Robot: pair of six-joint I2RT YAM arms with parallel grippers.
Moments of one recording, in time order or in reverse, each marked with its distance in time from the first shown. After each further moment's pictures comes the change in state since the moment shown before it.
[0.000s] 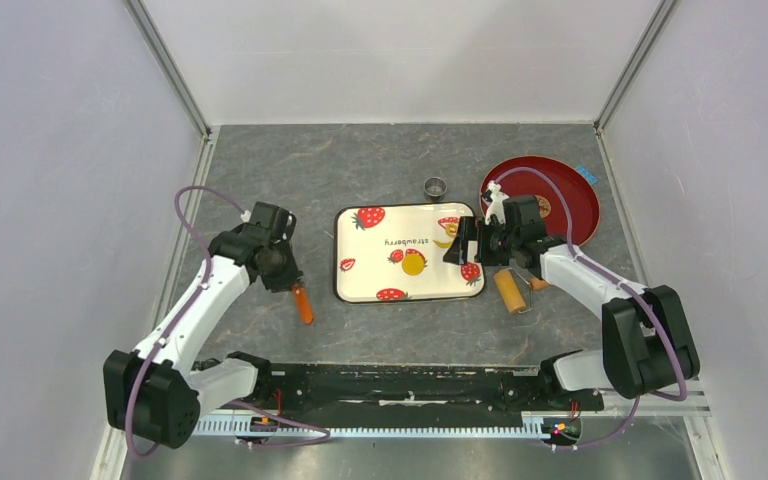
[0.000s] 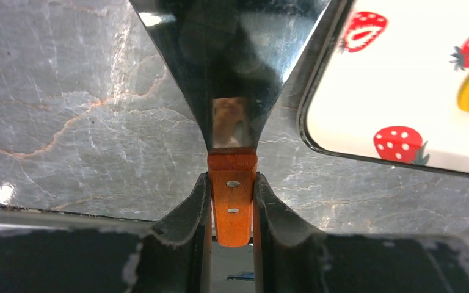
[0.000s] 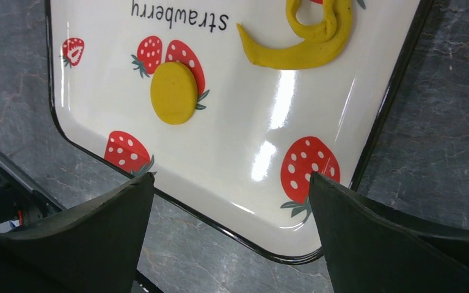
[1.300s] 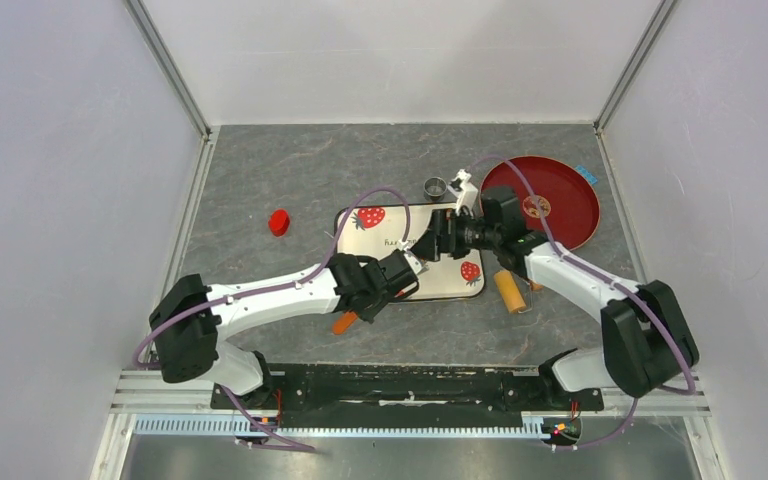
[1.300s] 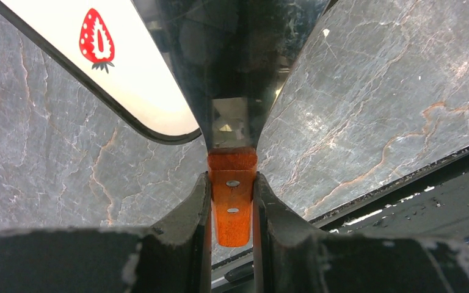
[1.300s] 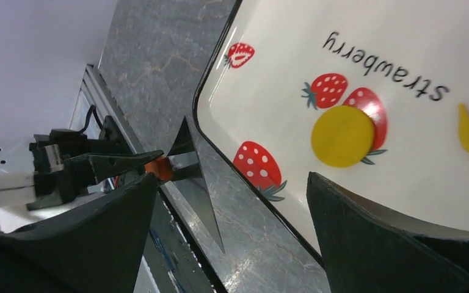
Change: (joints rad) left arm -0.825 0.344 0.190 0.087 -0.293 0.417; right arm 0.146 -0.010 0.056 0.219 -0.231 0.133
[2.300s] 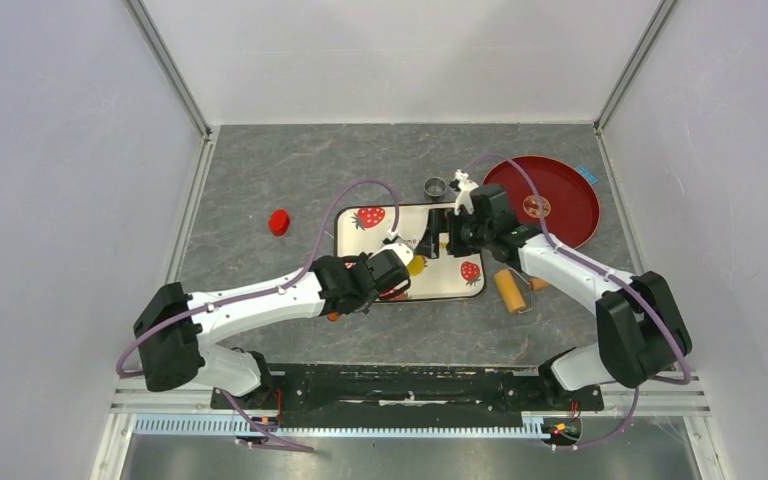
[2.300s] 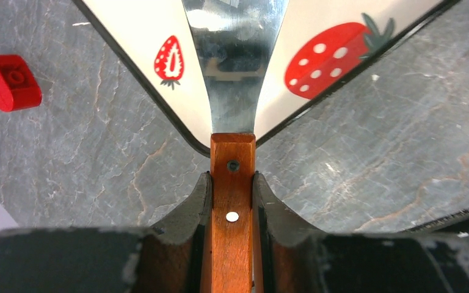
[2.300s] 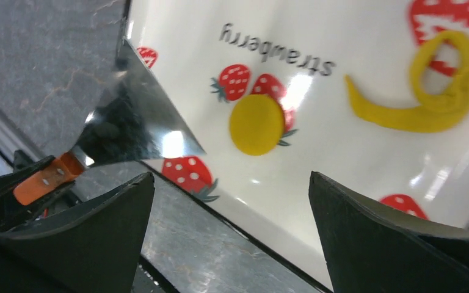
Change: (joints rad) left arm 0.003 -0.093 -0.043 0.080 -0.150 0.005; right arm 0.065 0.089 0.097 -0.195 0.275 -0.065
